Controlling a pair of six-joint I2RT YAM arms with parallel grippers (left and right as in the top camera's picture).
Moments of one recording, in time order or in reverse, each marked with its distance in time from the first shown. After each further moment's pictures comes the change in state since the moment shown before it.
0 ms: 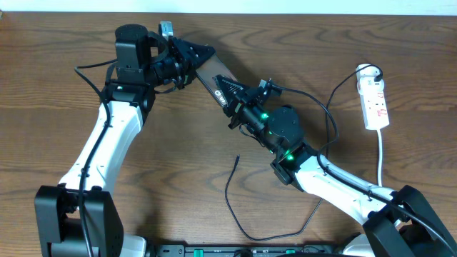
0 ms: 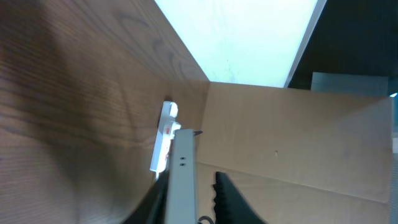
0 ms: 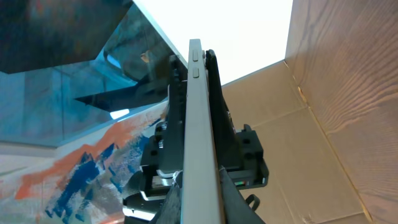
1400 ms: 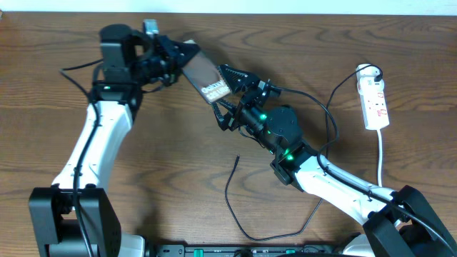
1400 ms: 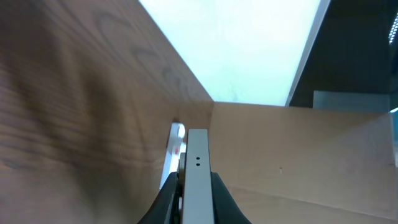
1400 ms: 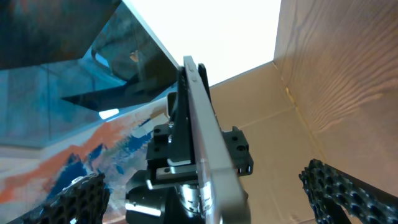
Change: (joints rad) left arm 0.097 0.000 -0.004 -0.003 0.008 0.058; right arm 0.001 0.000 0.000 -0.038 -0.012 -0.043
